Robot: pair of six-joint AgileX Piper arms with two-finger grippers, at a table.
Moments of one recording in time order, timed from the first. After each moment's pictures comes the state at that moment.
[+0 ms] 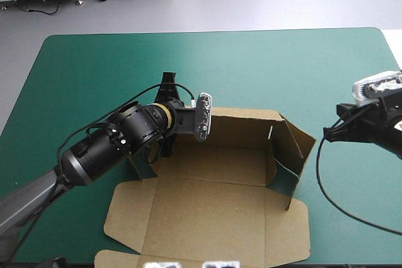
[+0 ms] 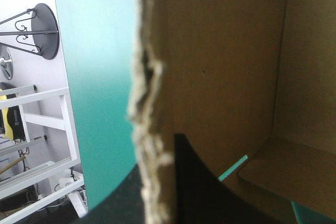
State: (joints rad) left arm -0.86 1.43 -1.36 0.44 0.91 0.68; right arm -0.19 0.93 -1.10 0.53 0.95 -0.60
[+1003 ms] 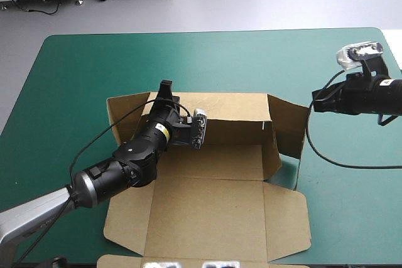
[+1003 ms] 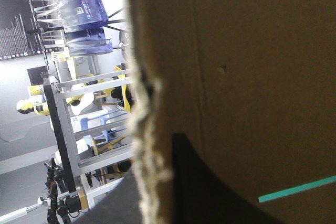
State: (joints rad) left arm -0.87 1.40 -0.97 1.24 0.59 0.05; right arm -0.19 1.25 -1.34 0.70 1.19 -0.64
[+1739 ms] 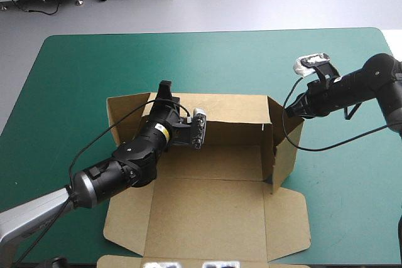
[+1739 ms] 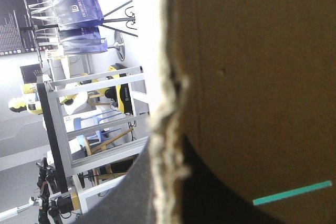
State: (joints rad) left arm -0.87 1.39 -0.98 1.21 0.59 0.05; right arm -0.01 1.50 -1.38 0.60 1.21 -0.65
